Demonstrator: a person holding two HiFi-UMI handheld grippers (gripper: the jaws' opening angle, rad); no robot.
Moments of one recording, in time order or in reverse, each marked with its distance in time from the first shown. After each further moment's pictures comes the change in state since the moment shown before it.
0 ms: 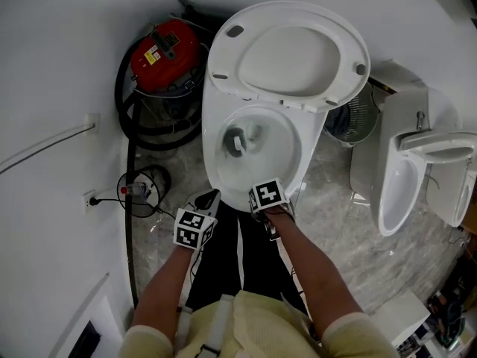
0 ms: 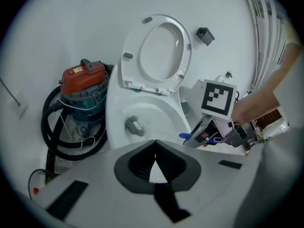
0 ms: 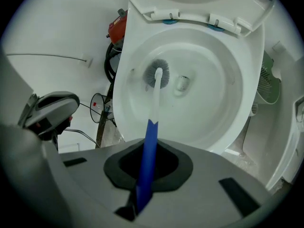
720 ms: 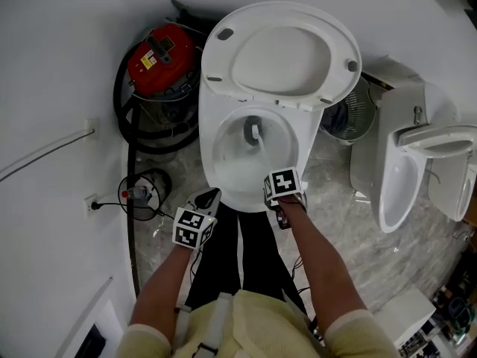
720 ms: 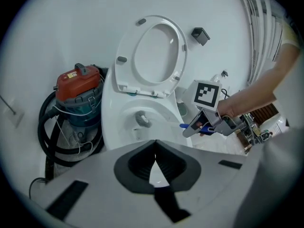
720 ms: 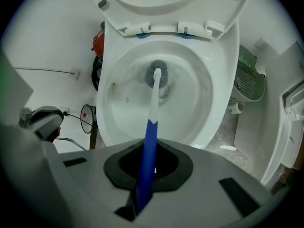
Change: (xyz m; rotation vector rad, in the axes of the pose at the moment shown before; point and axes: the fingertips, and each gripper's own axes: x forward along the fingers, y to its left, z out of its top) left arm 0.000 -0.006 0.015 0.043 -0.005 -0.028; right arm -0.026 -0.058 0.019 0.102 -0.060 -0.078
